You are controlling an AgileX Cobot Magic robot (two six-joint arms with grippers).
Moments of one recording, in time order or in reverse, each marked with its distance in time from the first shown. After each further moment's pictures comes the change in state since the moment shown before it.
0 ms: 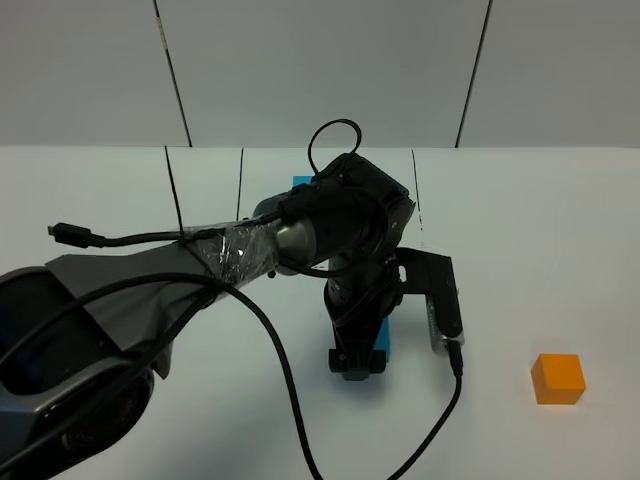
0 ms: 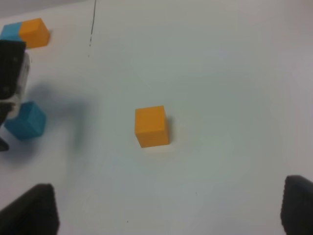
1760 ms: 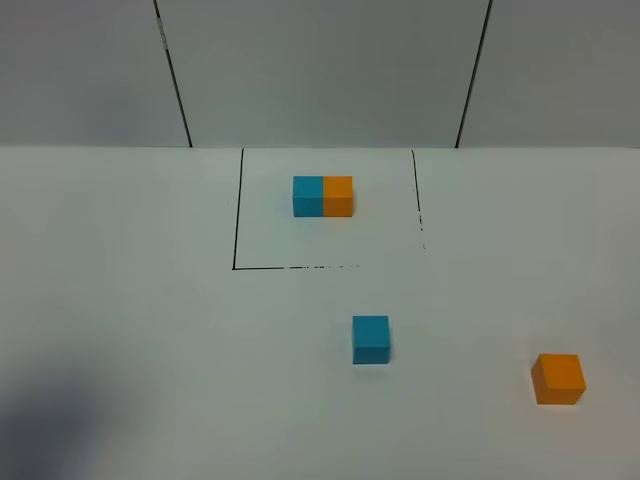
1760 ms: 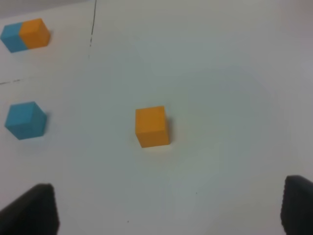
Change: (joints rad) left arm 0.842 -1.503 1.009 -0.215 -0.153 -0.706; right arm 0.000 0.000 0.000 0.000 0.000 0.000
